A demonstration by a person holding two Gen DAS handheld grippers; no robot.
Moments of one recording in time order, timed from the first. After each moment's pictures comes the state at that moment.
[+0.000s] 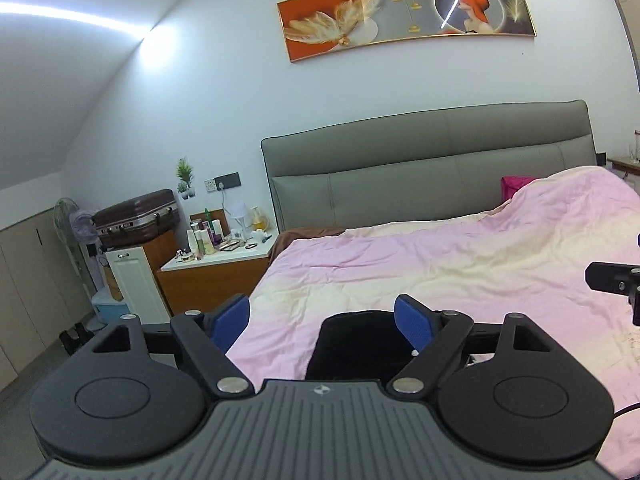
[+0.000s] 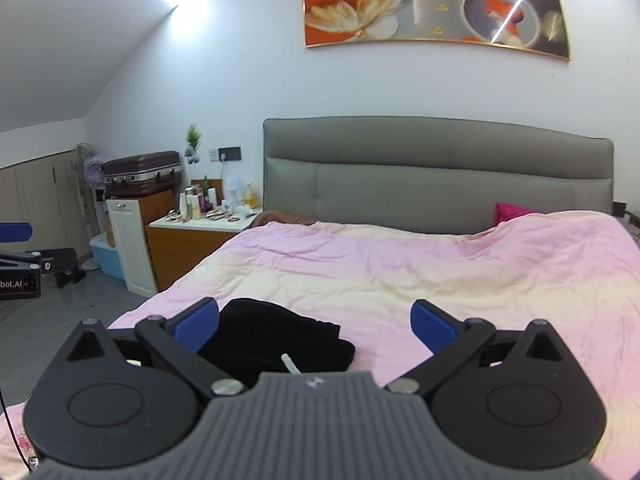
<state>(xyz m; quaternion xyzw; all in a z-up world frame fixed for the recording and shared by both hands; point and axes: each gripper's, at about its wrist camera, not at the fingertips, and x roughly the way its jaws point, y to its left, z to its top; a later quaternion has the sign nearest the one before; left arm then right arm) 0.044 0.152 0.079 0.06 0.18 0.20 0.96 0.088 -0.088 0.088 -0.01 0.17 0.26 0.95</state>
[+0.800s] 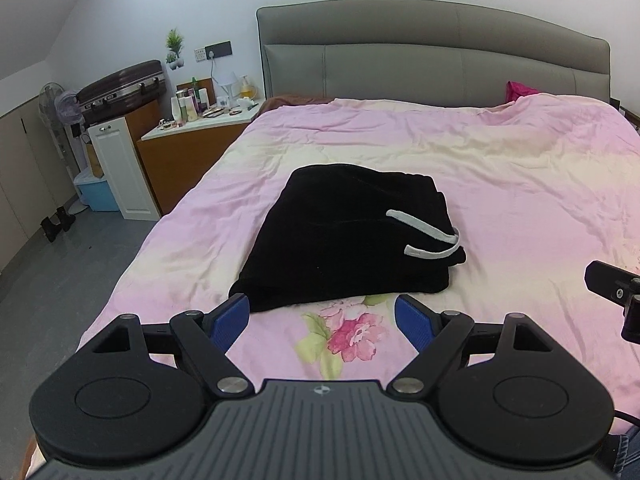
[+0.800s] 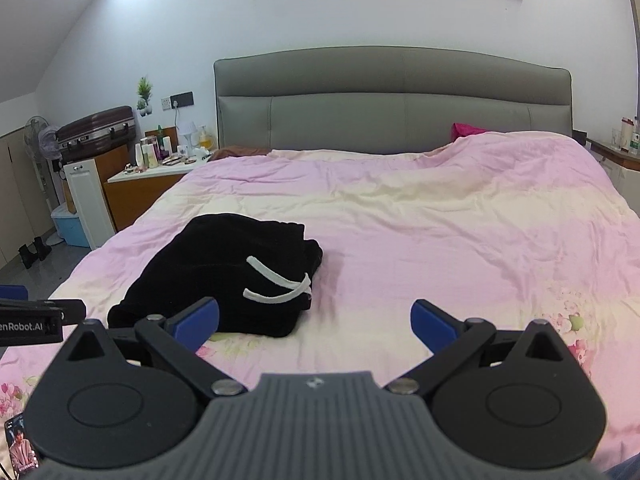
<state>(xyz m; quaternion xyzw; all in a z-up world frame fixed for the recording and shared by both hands) 0.051 0.135 -0.027 -0.02 0.34 0.20 0.92 0.066 -0.088 -0.014 -0.01 0.27 0.20 0.94</state>
